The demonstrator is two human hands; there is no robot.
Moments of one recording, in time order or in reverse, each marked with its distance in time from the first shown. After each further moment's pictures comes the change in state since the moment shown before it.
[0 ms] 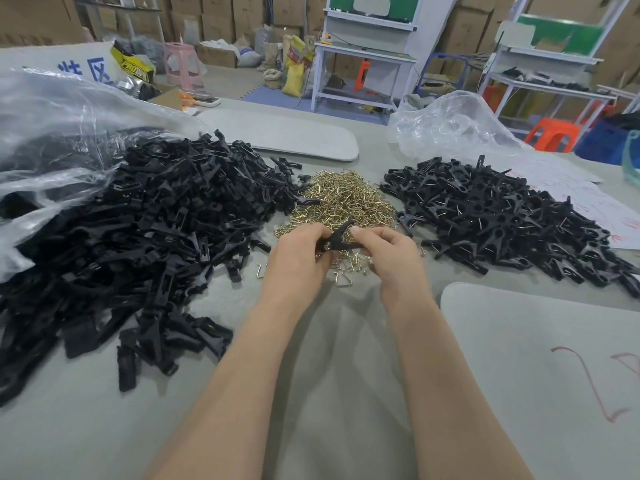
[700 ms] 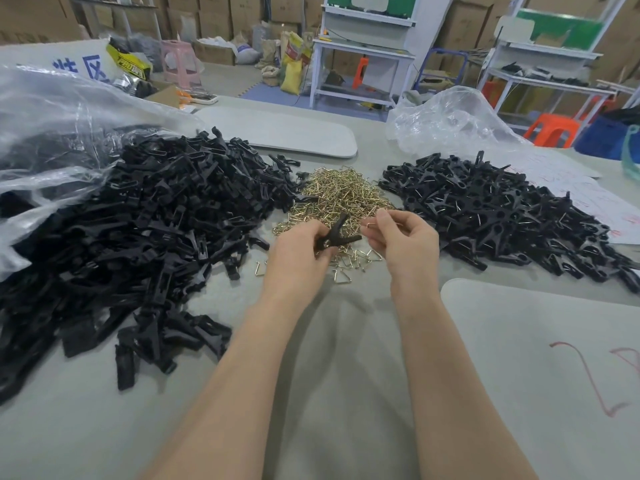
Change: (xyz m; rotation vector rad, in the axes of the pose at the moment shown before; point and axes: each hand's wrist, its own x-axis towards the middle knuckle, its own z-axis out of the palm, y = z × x) left_hand 0.000 0.003 0.003 -0.003 -0.007 -0.090; right_hand 0.001 -0.006 -0.005 0.200 0.141 -0.132
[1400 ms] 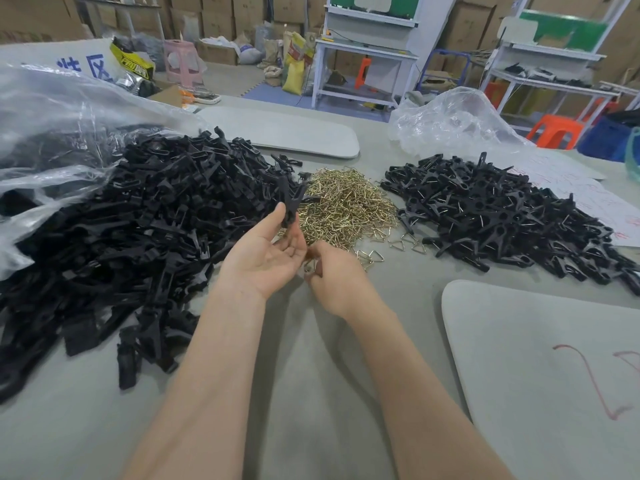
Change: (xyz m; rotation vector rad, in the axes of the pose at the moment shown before) left_hand 0.012 -0.007 -0.040 -1.714 -0.077 -0.830; right_hand -0.022 0.033 0.036 -1.132 -0.570 -0.221
